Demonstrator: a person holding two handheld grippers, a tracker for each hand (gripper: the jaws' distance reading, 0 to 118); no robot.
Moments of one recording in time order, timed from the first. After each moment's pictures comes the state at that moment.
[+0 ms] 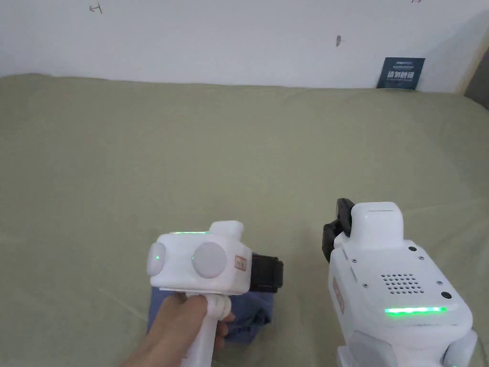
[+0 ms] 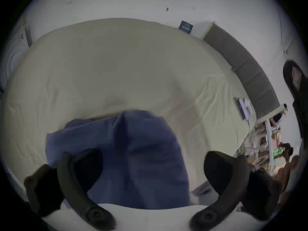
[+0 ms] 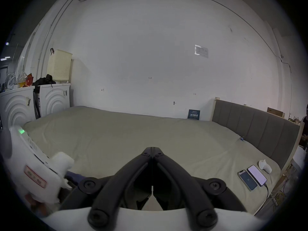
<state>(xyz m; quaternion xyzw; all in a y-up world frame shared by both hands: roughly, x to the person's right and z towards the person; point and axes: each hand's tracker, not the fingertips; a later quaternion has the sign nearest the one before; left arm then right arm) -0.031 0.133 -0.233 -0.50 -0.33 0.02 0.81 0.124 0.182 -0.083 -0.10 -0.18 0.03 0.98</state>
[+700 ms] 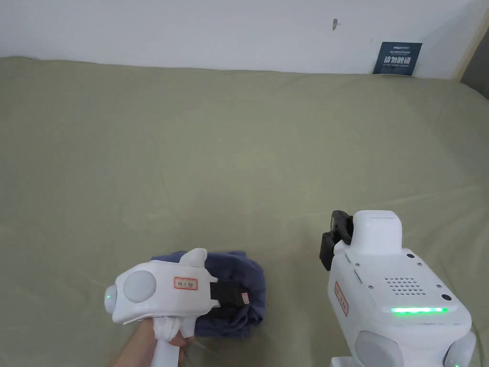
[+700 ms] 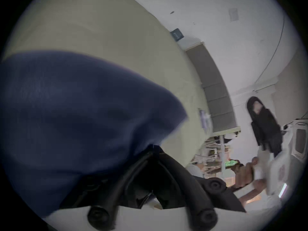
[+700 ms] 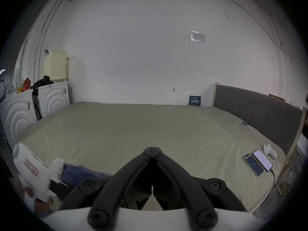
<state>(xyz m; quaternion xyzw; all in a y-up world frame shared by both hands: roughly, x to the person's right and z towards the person) -0.090 0.032 -0.256 -0.57 -0.41 0.20 0.69 0.132 0.155 -0.083 -0.15 -0.17 -0.02 0.97</state>
